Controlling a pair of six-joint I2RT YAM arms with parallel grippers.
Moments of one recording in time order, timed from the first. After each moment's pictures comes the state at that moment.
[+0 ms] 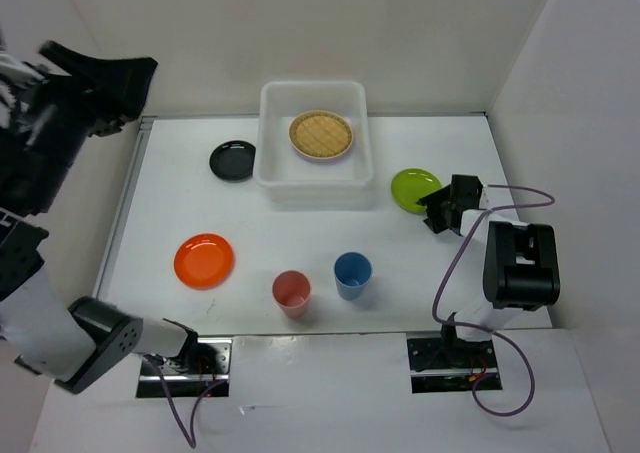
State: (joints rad) left arm -0.36 1.48 2.86 -1.15 -0.12 -0.52; right arm -0.10 1.58 0.71 0.03 -0.06 1.06
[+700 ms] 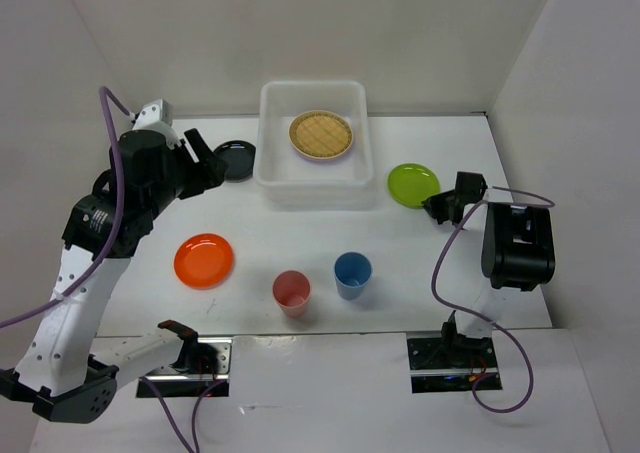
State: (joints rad) left arm -0.36 1.04 1.53 -0.91 -0.18 -0.56; right arm -0.16 1.74 0.76 0.18 -0.12 1.17
